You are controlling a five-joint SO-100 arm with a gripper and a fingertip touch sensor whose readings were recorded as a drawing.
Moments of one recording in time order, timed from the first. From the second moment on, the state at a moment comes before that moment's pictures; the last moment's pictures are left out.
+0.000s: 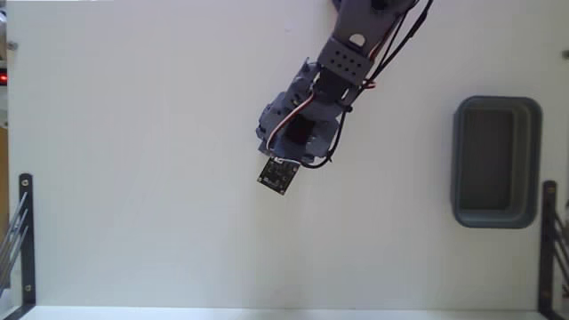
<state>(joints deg) 27.5 112.7 135.3 33.3 -0.3</state>
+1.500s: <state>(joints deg) 27.6 112.7 135.3 33.3 -0.4</state>
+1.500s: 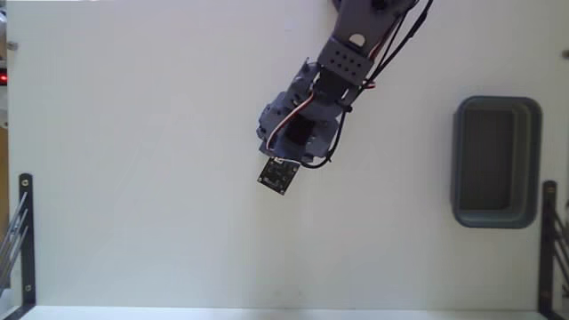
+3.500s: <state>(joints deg) 27.6 112.3 94.1 75.7 -0.3</state>
